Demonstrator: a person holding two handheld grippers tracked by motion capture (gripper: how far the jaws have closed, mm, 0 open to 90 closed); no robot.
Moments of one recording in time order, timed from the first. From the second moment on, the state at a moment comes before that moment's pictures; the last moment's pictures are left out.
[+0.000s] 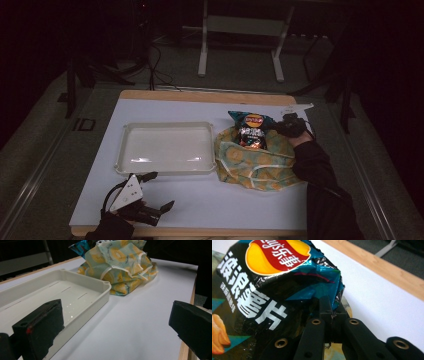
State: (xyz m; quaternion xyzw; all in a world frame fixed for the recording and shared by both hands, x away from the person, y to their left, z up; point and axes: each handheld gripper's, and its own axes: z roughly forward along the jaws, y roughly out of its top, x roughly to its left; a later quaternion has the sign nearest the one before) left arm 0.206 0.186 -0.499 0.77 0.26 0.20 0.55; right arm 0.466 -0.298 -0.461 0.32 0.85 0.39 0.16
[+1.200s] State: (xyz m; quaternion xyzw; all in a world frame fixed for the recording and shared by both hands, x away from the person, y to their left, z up) left arm 0.206 0.184 -0.498 0.77 0.26 0.20 0.55; right arm 0.402 -0.294 -0.366 0.25 0.81 0.49 0.22
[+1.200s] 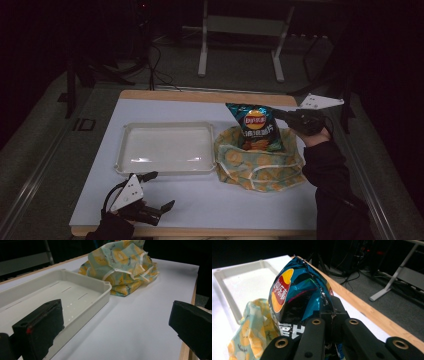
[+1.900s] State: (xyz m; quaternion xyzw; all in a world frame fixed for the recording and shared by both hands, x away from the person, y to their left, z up) left arm 0.206 0.184 -0.498 0.77 0.26 0.20 0.54; right arm 0.390 -0.292 -0.306 0.24 0.78 0.52 0.25
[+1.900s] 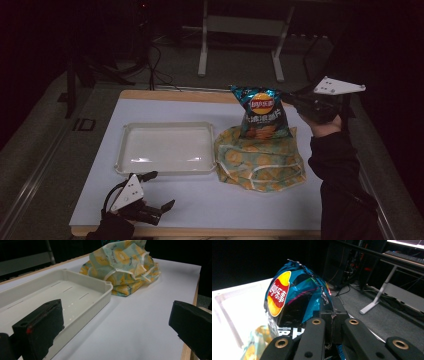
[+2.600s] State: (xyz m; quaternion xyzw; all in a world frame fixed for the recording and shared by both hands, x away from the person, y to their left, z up) left arm 0.203 0.186 -0.496 0.77 0.27 0.21 0.54; right arm 0.385 -0.242 -0.276 0.23 0.78 0.53 0.26
